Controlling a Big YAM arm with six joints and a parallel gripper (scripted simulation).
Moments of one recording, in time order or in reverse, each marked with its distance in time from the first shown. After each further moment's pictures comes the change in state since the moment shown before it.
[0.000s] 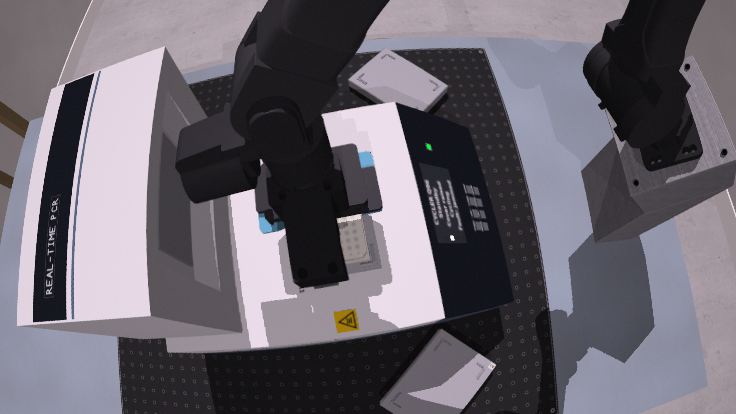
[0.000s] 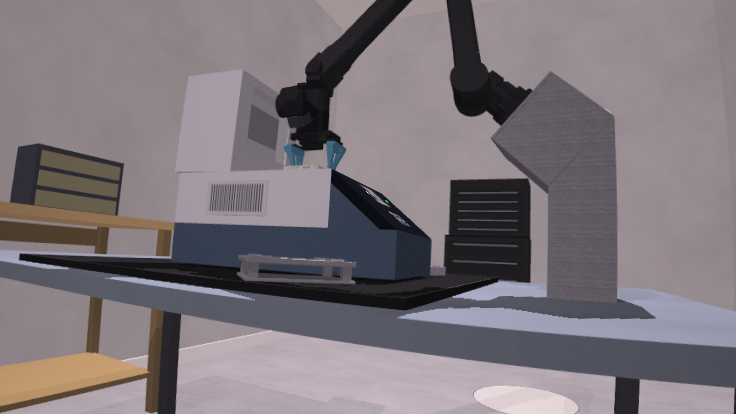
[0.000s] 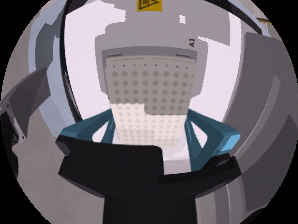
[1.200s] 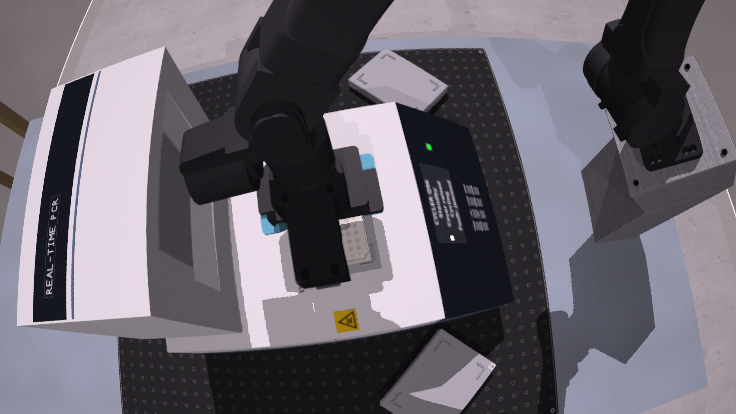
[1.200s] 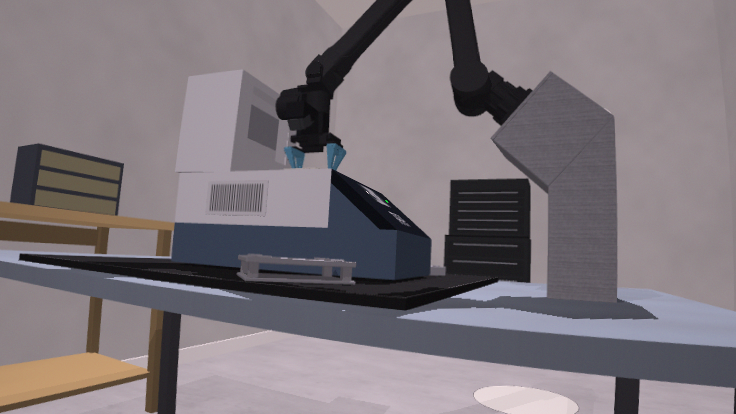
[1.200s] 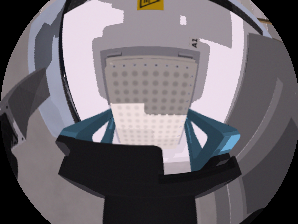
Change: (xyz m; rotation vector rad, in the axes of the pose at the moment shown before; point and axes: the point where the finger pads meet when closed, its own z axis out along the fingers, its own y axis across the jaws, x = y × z) arm 0.000 0.001 0.006 0.002 -0.001 -0.001
